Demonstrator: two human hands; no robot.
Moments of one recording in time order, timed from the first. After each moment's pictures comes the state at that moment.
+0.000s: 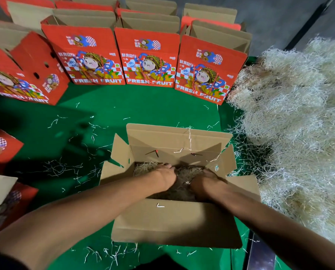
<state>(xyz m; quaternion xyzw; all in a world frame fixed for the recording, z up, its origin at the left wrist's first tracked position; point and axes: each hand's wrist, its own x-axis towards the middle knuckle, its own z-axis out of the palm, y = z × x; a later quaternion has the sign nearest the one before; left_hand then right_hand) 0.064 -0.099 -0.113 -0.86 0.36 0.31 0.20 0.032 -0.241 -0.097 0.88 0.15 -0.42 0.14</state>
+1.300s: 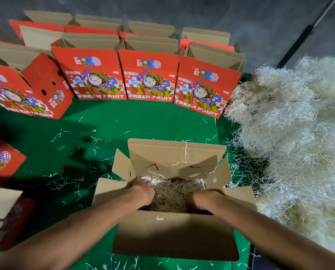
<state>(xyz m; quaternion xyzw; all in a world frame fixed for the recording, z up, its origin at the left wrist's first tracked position) 0.063 -0.041 -0.113 -0.86 0.25 0.38 0.23 0.035 -0.236 -0.121 0.86 0.05 -0.51 0.03</state>
